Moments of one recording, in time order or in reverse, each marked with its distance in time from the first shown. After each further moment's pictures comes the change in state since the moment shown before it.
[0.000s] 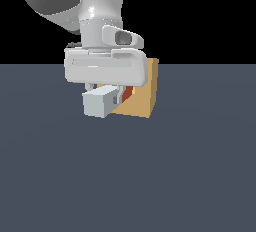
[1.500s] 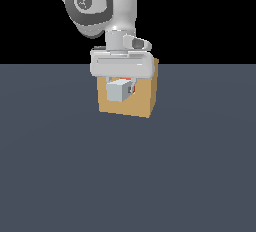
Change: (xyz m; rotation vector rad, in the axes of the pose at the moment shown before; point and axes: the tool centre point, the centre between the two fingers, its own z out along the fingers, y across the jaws) arm 0.108 0.001 -0.003 -0.001 -0.005 0.003
